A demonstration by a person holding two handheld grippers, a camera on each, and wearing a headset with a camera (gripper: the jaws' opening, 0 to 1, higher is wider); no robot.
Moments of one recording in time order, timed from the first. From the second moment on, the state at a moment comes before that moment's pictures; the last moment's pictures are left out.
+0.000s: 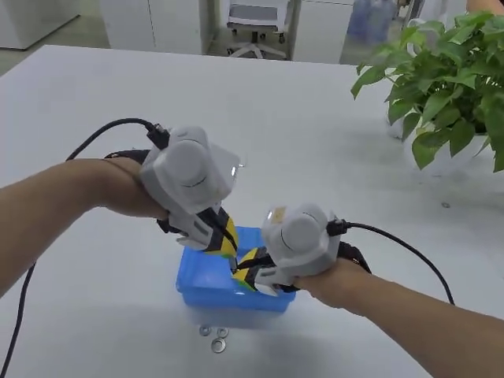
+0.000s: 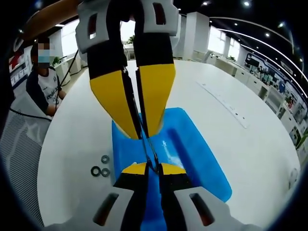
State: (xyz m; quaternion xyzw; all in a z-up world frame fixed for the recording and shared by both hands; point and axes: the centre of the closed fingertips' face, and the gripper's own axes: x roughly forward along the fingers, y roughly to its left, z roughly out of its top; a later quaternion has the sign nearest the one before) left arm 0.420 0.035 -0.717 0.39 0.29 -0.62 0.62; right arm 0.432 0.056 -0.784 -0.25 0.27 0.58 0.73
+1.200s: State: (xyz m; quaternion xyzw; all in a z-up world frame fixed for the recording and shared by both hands) left arm 0.398 0.033 -0.669 0.41 0.27 -0.62 0.62; right arm 0.417 0.054 -0.736 -0.25 0.23 0.57 0.75
